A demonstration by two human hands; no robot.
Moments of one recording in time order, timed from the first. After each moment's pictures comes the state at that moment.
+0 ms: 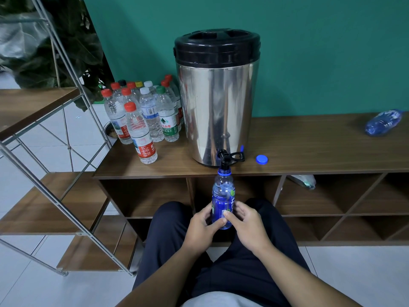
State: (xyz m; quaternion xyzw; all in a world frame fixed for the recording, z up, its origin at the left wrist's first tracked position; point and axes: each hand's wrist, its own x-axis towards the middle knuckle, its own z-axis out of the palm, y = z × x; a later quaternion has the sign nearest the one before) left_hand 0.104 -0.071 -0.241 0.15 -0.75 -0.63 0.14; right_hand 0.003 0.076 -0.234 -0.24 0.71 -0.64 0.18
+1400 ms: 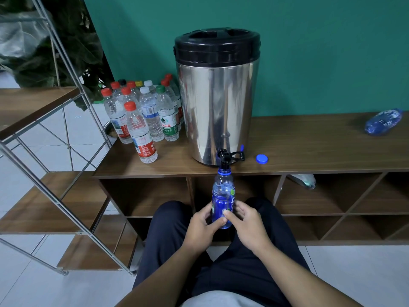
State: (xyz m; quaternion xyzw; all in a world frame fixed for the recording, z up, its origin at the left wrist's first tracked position) left_hand 0.103 -0.071 -0.243 0.15 -0.74 -0.64 0.13; right_hand 0.003 0.076 -0.232 -0.23 0.72 -0.63 0.18
